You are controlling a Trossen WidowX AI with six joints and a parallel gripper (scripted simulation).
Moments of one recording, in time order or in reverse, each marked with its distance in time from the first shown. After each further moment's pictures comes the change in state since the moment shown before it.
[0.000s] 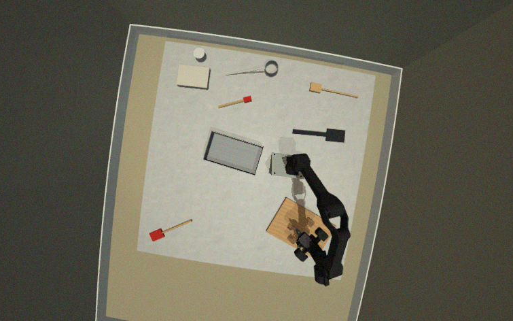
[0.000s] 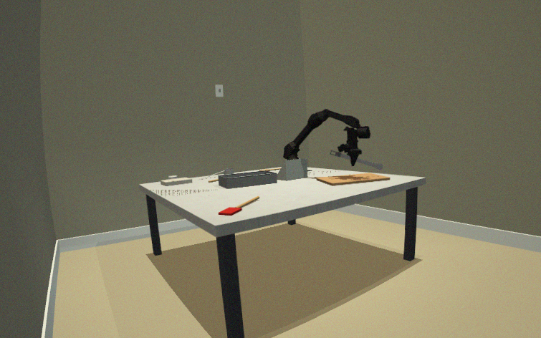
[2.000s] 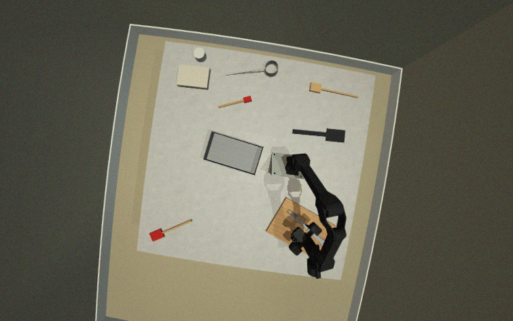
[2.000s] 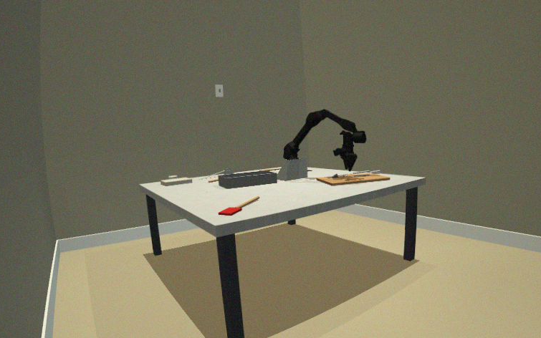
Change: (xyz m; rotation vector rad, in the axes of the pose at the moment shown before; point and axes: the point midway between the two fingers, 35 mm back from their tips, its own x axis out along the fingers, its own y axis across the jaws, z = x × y) arm 0.022 0.004 0.029 -0.005 -0.024 -0.007
